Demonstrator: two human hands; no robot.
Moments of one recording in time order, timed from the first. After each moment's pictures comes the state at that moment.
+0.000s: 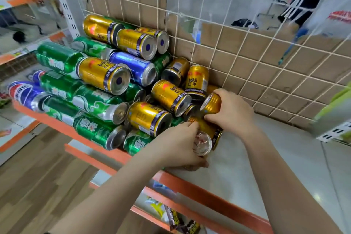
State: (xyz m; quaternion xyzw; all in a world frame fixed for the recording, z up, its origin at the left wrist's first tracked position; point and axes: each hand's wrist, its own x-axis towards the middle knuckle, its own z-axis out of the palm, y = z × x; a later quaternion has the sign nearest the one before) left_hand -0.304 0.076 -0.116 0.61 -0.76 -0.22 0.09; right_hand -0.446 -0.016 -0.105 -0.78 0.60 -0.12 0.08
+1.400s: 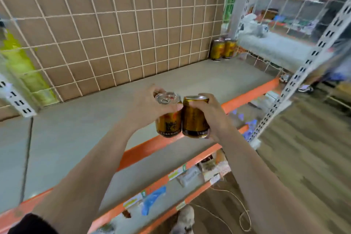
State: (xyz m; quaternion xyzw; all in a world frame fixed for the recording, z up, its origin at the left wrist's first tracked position) left_hand -0.952 0.171 -0.101 0.33 -0.80 -0.45 0.23; right_hand -1.085 0.288 -0.115 -0.24 0.68 -0.60 0.35
